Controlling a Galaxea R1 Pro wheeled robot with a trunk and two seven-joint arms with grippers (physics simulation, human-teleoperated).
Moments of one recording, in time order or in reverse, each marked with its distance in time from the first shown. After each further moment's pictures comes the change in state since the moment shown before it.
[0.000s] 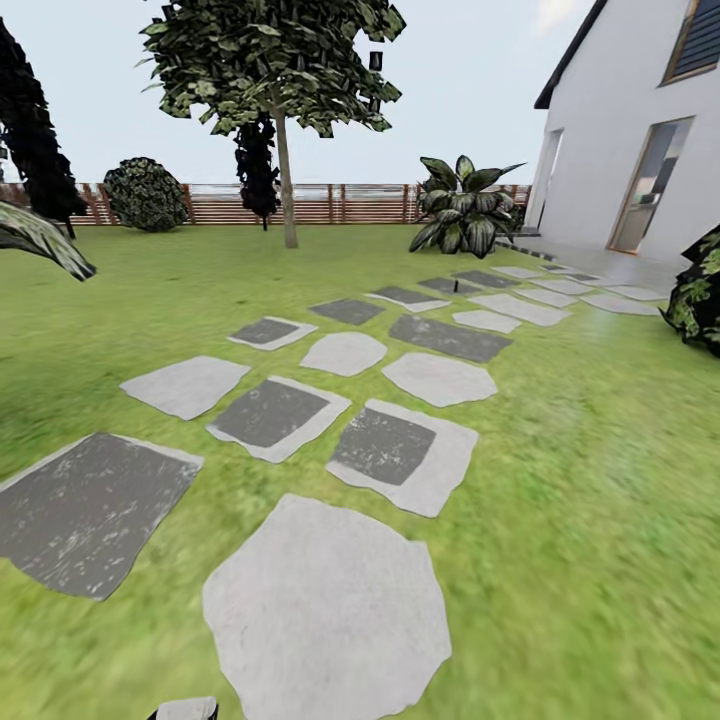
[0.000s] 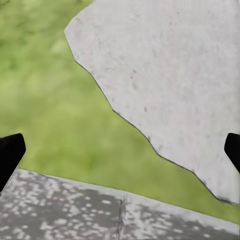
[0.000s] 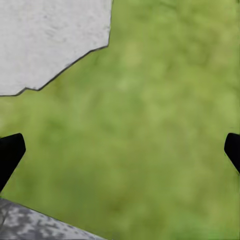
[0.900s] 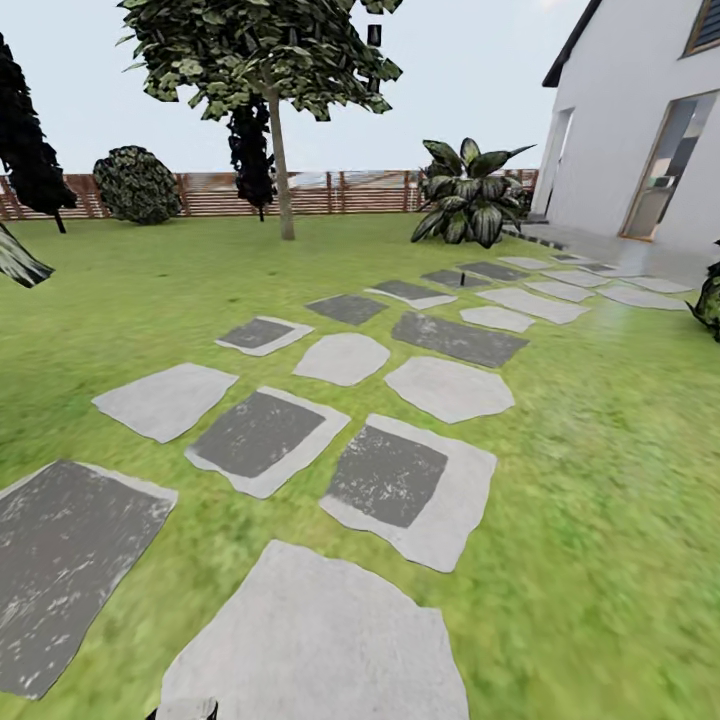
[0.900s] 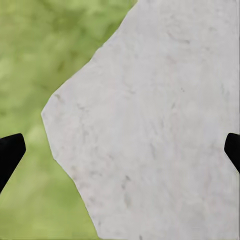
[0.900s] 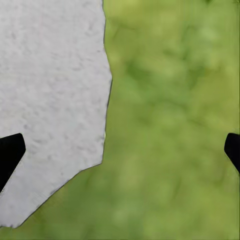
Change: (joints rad) left arm 0.000 0.002 0.000 -0.004 0.000 0.000 0.000; right arm 0.000 0.001 -0.001 -0.002 0.000 0.000 0.000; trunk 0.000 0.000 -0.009
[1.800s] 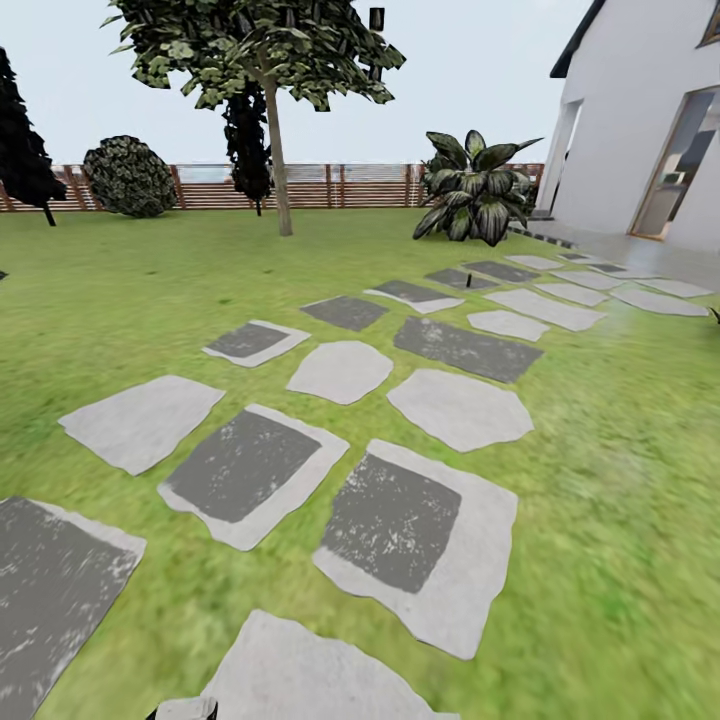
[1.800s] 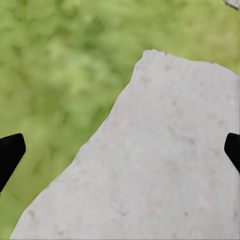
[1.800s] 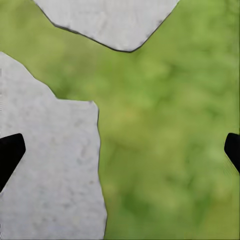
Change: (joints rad) left arm 0.000 0.000 0.000 0.001 0.001 0.000 0.000; right arm 0.000 -0.001 0.003 -0.009 0.000 0.000 0.005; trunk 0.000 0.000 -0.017
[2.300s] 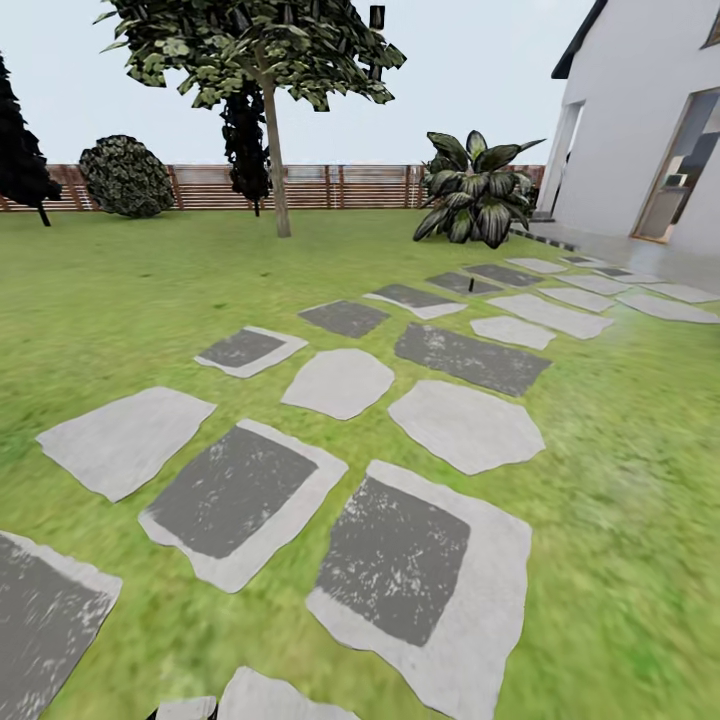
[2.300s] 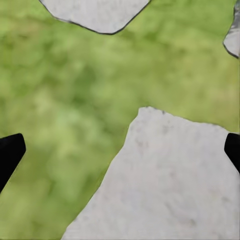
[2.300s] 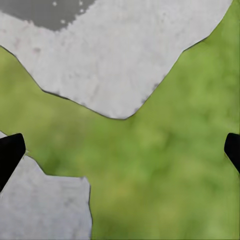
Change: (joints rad) left arm 0.001 -0.001 -0.001 -0.001 0.000 -0.001 0.000; right arm 0.000 -0.002 -0.002 0.004 0.002 -0.001 -0.006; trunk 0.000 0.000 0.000
